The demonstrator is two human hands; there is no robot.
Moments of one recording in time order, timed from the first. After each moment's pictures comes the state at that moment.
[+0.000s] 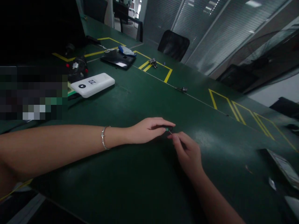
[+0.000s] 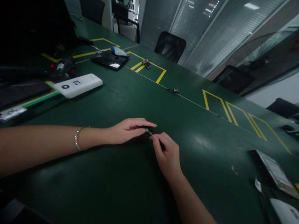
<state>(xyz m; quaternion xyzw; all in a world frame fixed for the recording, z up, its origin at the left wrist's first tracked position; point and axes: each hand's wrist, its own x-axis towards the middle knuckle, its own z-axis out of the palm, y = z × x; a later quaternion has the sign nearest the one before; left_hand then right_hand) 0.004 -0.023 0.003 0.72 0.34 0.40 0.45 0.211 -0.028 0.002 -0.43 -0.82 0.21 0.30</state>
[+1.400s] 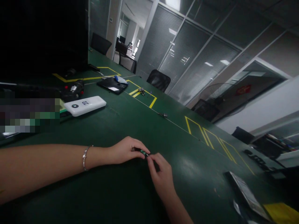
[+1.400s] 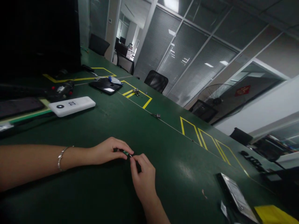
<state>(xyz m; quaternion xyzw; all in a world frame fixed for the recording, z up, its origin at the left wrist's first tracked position) 0.002 -0.026 0.005 0.76 0.33 0.40 0.39 0.213 -0.031 0.005 -0.41 -0.84 0.19 0.29</state>
